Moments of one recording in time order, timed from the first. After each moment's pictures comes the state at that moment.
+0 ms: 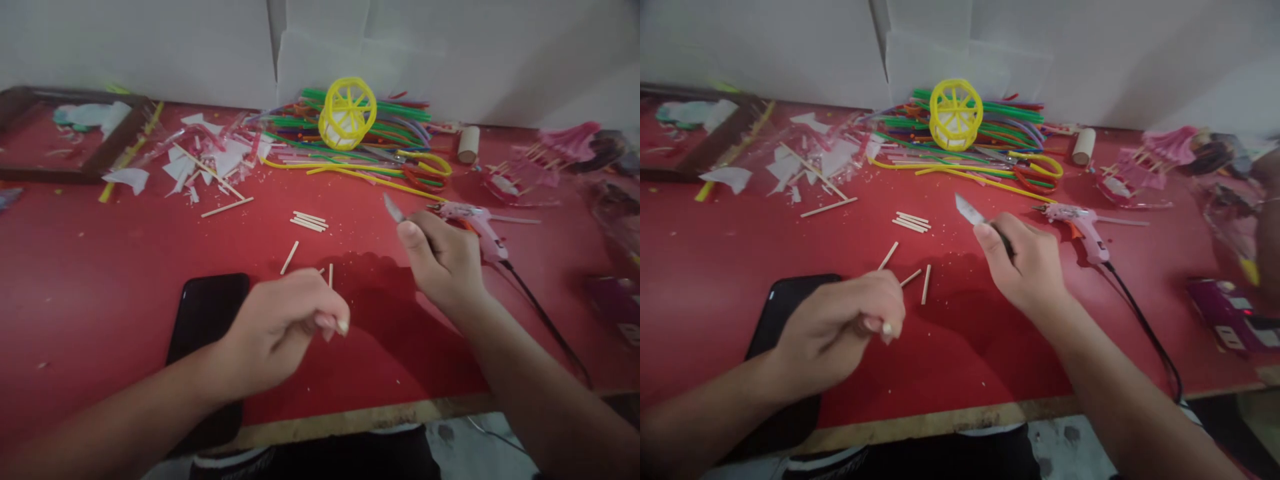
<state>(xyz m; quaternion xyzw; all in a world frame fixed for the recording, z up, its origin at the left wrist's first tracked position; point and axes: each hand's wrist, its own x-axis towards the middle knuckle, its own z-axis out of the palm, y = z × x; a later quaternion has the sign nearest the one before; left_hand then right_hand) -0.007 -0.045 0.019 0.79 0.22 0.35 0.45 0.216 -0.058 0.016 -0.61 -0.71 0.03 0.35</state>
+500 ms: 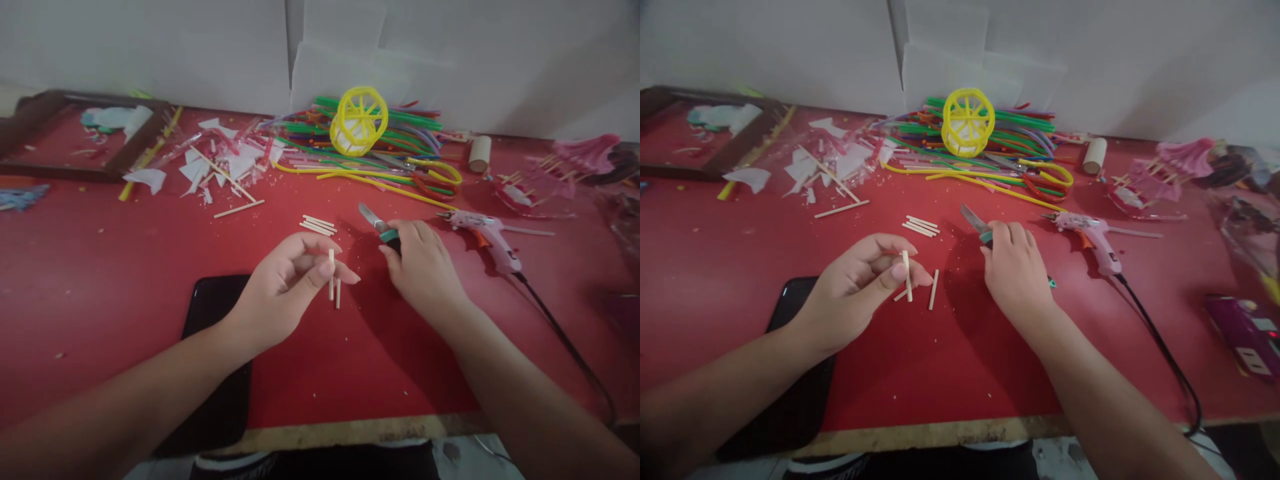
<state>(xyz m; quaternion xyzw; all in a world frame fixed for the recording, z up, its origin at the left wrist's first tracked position) 0.002 -0.035 0.010 0.56 0.35 0.40 0.63 0.223 -0.037 -0.020 -0.67 -0.71 -0.04 0.21</state>
